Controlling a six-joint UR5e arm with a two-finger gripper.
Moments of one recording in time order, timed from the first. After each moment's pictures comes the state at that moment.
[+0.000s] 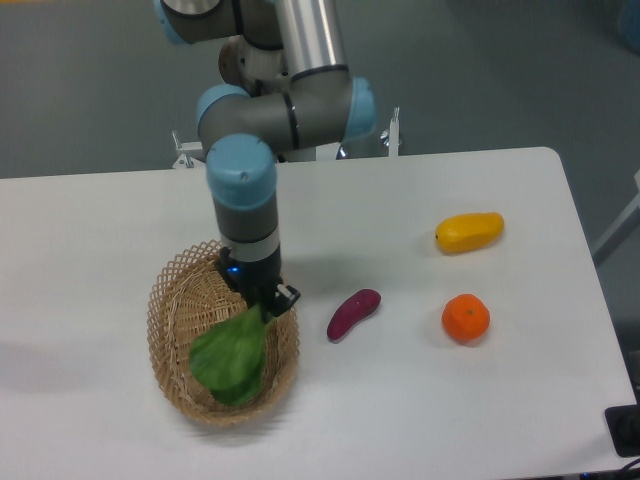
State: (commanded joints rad) arm 2.31 -1.81 -1.75 -0.90 1.48 0.92
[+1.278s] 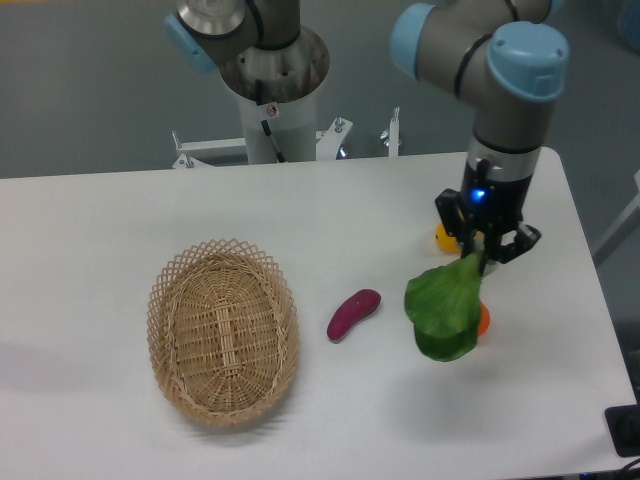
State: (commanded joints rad) arm 2.73 -1.85 -1.54 -1.10 1.40 1.45
